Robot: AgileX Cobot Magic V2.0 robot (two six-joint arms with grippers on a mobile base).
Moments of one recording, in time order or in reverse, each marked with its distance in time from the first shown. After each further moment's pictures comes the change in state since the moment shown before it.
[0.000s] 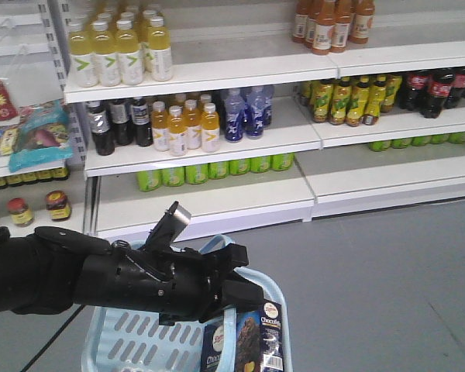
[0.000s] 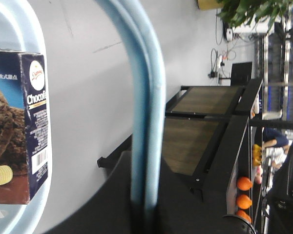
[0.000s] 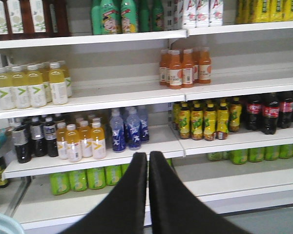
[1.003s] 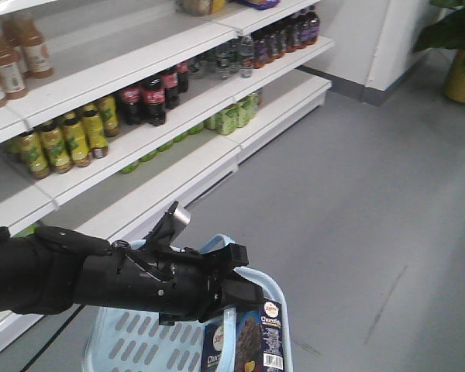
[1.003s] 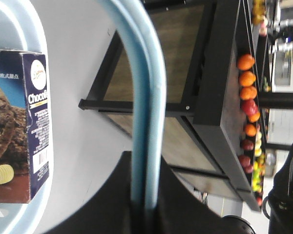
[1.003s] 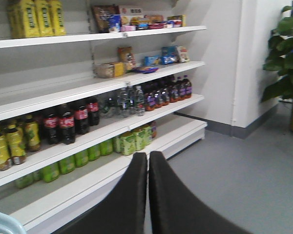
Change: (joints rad) left arm 0.000 0.000 0.000 0.000 -0.003 0.000; right arm 0.000 0.000 0.000 0.000 0.000 0.000
